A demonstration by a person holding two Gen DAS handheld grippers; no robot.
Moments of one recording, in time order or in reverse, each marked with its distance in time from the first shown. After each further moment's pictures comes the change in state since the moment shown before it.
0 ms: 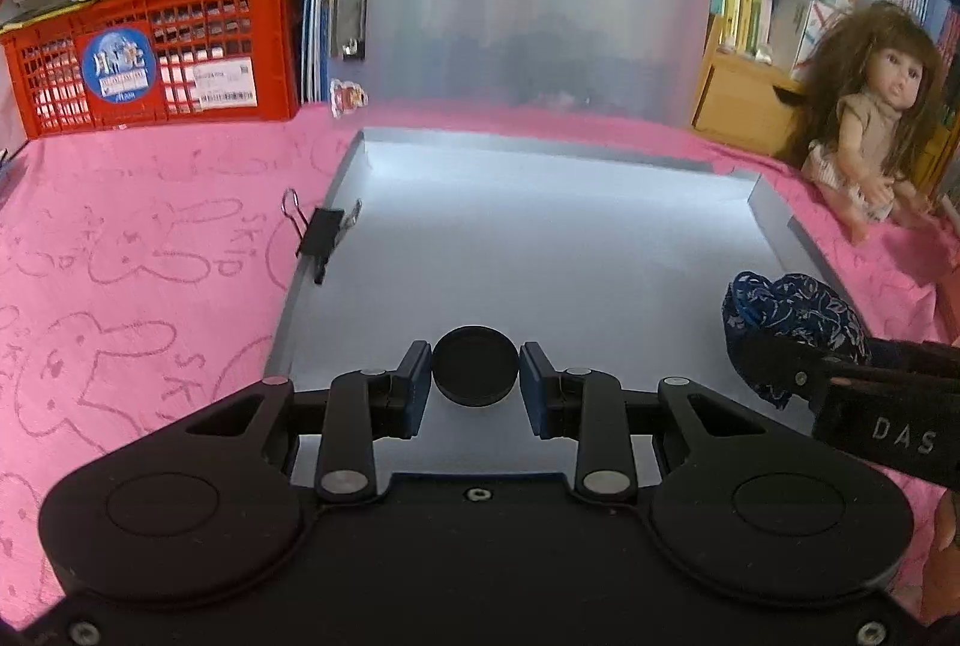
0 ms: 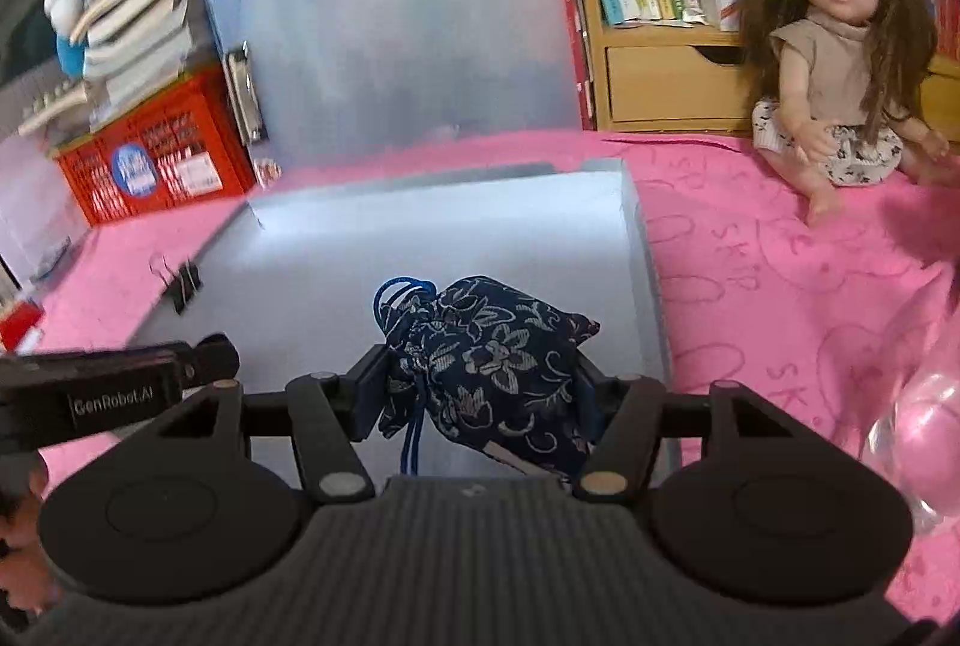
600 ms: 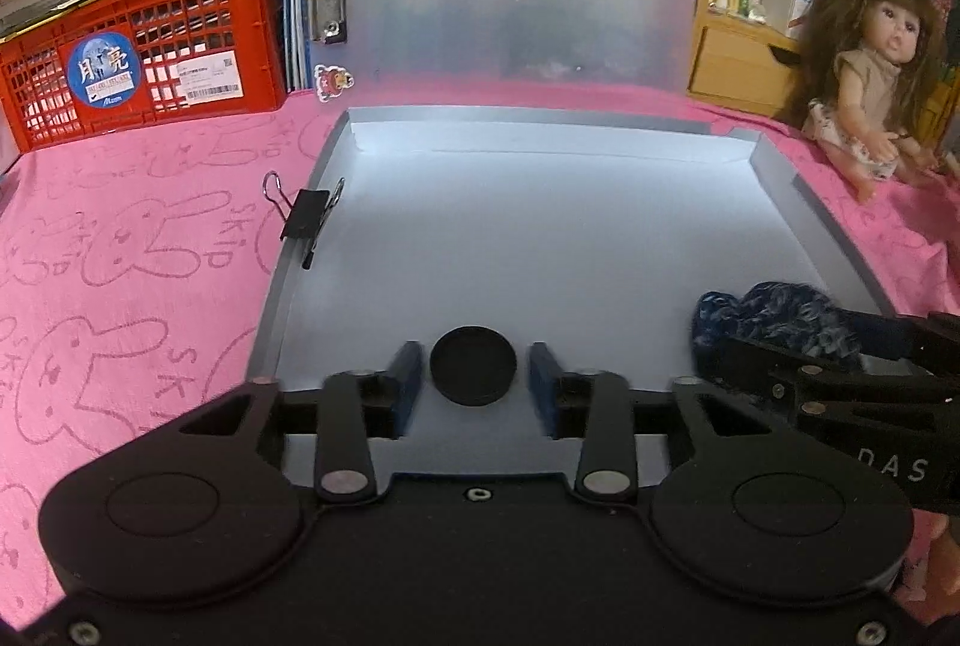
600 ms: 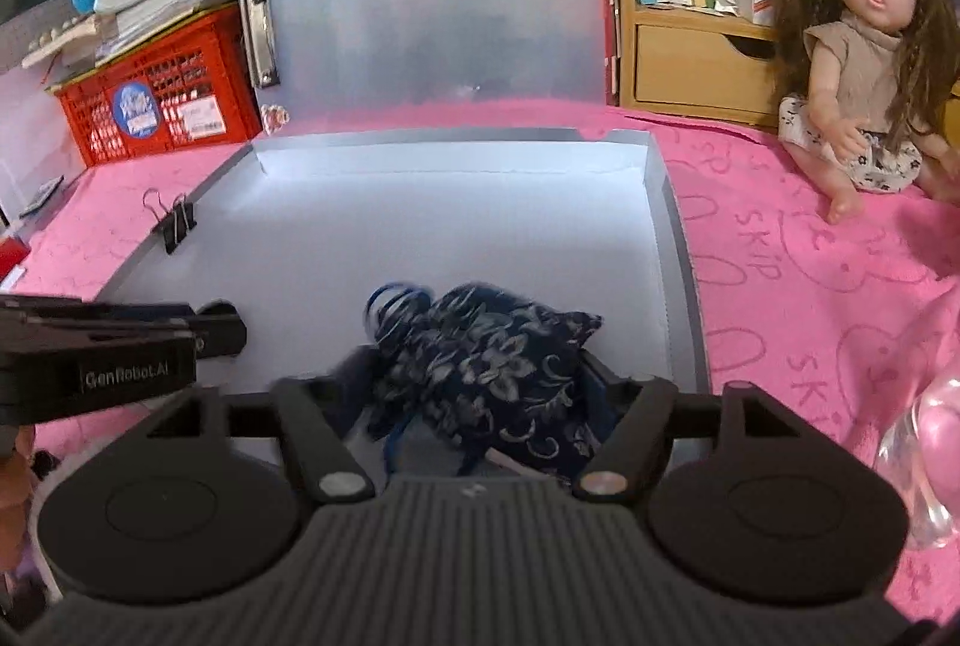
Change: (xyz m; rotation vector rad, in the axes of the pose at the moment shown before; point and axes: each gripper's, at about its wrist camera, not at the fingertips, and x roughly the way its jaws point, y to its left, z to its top) left arm 0.003 -0.007 -0.005 0.060 0.023 0.007; right arm 0.009 0.011 -0.009 -0.065 0.034 -0.004
